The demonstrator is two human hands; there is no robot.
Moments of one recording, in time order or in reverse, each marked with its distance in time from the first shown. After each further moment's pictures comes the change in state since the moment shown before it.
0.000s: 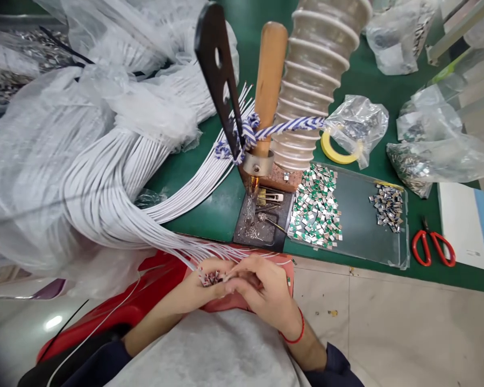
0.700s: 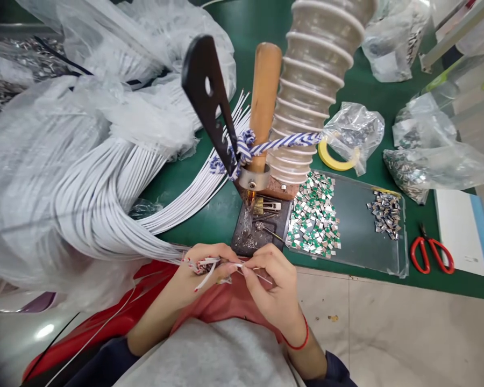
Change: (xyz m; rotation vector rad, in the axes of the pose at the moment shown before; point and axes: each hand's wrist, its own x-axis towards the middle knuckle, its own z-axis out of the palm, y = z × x) left_hand 0.023 0.032 -0.006 0.276 0.142 0.133; right_hand 0.018 -0.003 -0.008 -0.005 0.171 0.000
